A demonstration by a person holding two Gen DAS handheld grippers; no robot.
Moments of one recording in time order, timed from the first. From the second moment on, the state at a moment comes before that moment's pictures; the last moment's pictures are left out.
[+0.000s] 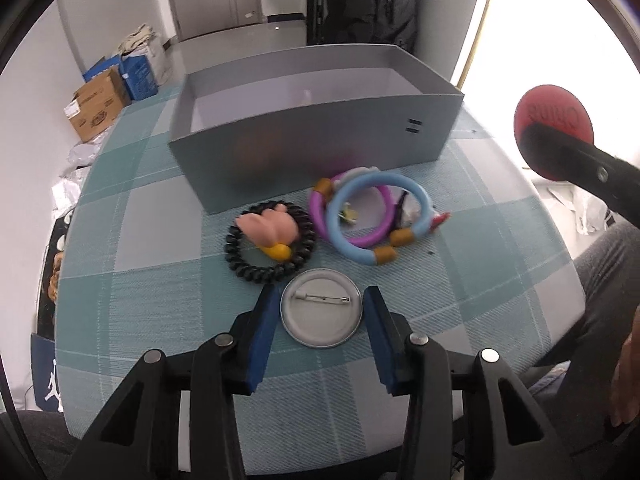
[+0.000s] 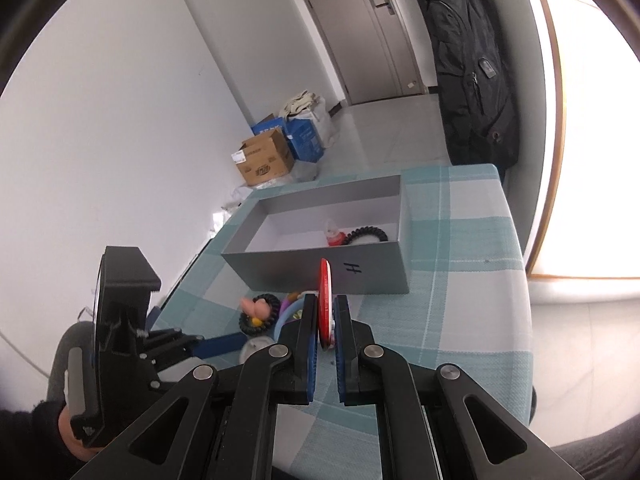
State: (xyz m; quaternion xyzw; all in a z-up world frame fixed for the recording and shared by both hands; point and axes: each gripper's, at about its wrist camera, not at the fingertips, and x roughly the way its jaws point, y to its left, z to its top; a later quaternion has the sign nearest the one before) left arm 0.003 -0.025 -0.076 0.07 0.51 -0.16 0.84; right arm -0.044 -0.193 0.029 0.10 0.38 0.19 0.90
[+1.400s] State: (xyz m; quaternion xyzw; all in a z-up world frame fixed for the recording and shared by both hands) left arm 0.095 0.013 0.001 -0.08 0.44 -0.21 0.87; right arm 0.060 -0.164 0.048 0.08 0.41 0.24 0.88
